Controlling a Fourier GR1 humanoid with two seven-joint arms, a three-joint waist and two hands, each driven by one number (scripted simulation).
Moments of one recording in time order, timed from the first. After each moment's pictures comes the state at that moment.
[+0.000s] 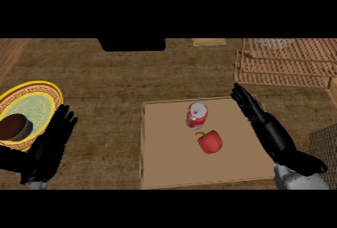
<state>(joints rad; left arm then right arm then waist) 0.08 0.29 -0.03 -1.53 0.39 0.07 0.02 -0.12 -0.29 0.24 -1.60 -0.12 0.11 -0.21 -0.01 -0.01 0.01</state>
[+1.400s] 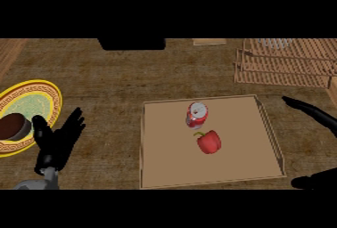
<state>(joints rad) -0.03 0.29 -0.05 -1.36 0.26 0.11 0.26 0.03 -0.66 0.01 -1.86 0.03 0.31 -0.06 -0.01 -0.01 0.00</state>
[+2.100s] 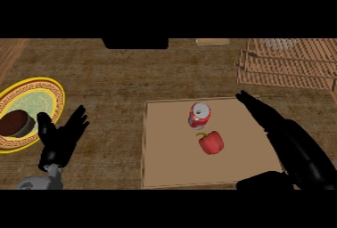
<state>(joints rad) -0.05 0.27 -0.04 -1.35 0.23 0.09 0.27 -0.16 -0.45 0.35 -2.10 0.42 0.21 0.67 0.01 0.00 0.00</state>
